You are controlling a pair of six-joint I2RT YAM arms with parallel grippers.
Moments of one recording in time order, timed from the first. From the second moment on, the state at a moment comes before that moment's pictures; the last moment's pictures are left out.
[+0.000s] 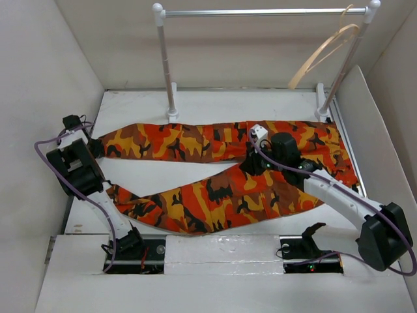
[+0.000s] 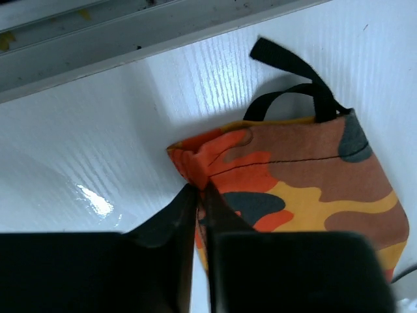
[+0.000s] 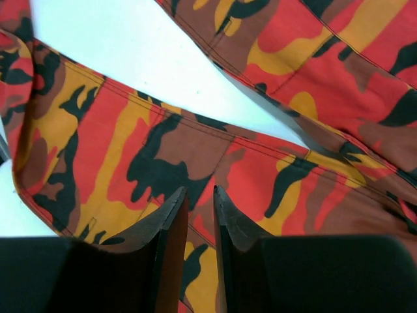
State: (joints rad) left arm 0.52 1.97 1.36 -0.55 -0.02 -0.85; right arm 0.54 1.18 0.76 -0.11 -0.40 0.09
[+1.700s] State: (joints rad) left arm 0.51 1.81 1.41 -0.65 -0.08 -0.70; right arm 0.53 1.32 0.86 -0.16 -0.45 -0.06
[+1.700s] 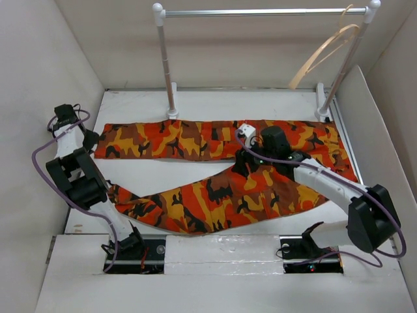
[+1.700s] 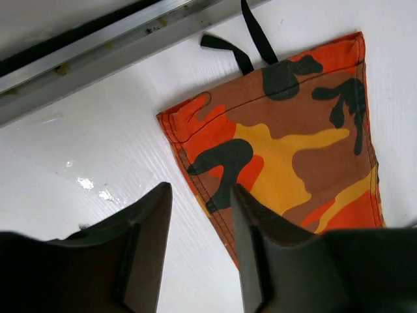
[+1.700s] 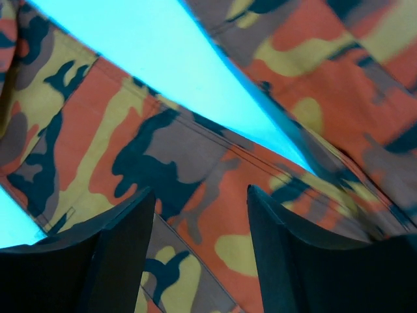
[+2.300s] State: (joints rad) left arm 0.35 1.24 1.18 -0.57 0.17 -0.68; right arm 1.02 1.89 1.33 -0.18 -0.58 -0.16
